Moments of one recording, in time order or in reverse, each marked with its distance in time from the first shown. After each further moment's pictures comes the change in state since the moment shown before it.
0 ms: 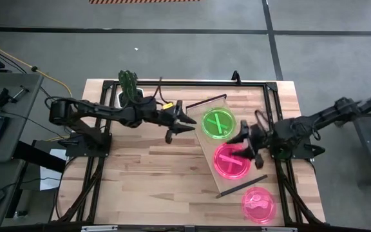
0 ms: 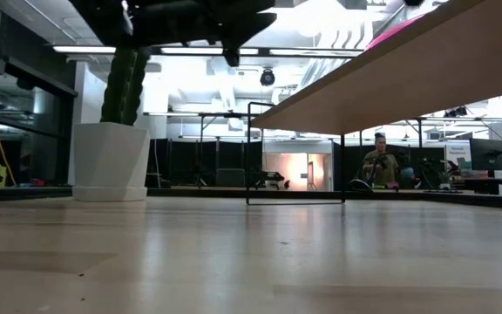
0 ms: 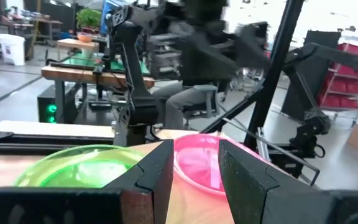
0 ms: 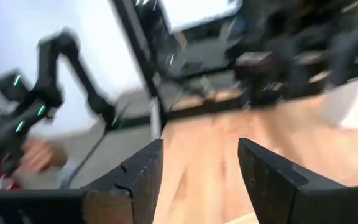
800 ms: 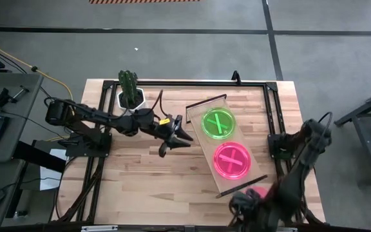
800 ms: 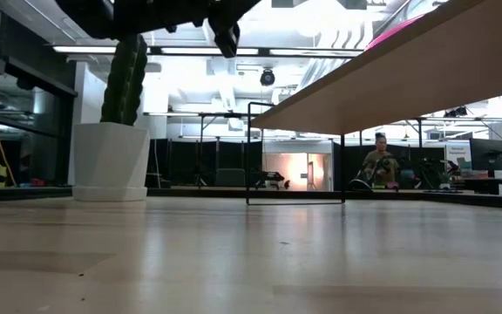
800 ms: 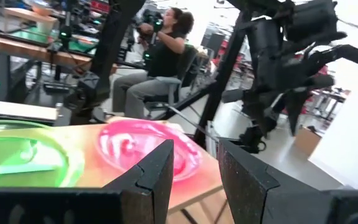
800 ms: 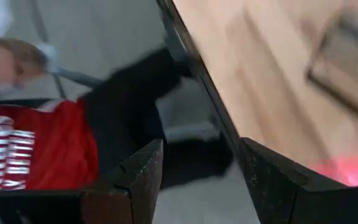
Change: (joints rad) left arm -0.143 -0.035 -0.050 0.013 -0.011 -0.131; right arm 0.536 0.933 0.994 -0.955 0.068 1.084
